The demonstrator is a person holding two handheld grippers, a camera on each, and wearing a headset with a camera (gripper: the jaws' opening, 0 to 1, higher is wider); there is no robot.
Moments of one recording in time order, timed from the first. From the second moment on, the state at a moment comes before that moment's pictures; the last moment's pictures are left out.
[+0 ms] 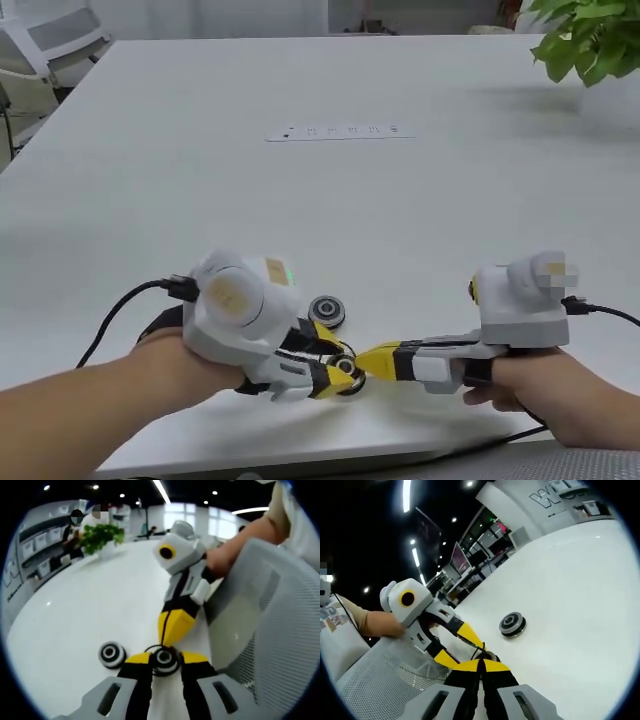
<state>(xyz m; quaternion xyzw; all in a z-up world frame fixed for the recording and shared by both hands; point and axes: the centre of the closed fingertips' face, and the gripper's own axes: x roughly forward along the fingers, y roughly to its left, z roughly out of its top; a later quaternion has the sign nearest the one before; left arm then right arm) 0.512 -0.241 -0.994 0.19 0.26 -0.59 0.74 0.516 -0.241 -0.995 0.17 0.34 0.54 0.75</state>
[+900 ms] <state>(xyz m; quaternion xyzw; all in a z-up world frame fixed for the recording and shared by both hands) 0.508 -0.210 -0.953 0.16 0.25 -0.58 0.76 0.522 -0.236 -0.973 0.16 0.32 0.56 0.74</state>
